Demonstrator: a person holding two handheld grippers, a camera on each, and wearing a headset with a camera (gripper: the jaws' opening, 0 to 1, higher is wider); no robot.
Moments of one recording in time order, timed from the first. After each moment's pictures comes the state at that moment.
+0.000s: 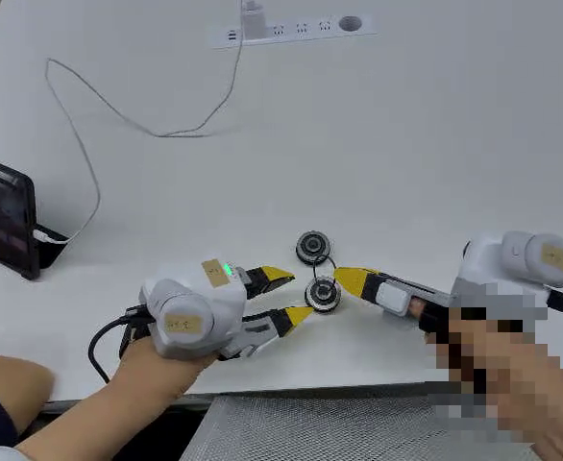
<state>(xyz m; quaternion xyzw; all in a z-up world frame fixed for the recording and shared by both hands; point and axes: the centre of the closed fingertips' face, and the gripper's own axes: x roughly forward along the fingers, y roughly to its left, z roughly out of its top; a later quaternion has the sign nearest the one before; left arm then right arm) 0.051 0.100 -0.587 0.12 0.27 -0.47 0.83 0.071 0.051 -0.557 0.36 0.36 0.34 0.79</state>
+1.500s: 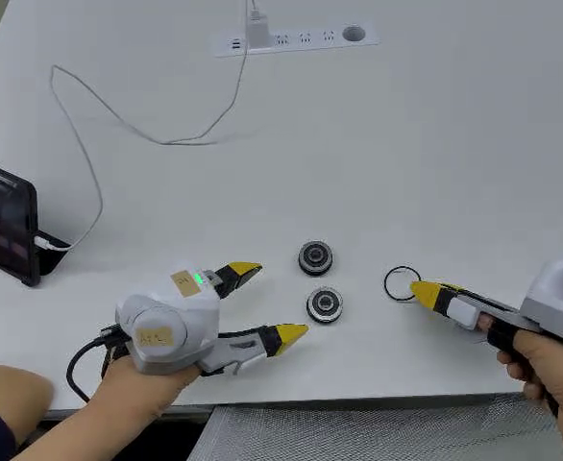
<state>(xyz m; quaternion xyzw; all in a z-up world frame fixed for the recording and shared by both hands) 0.059 0.126 -0.585 0.09 0.27 -0.43 0.86 0.081 -0.028 -0.600 0.27 0.39 0.23 0.85</state>
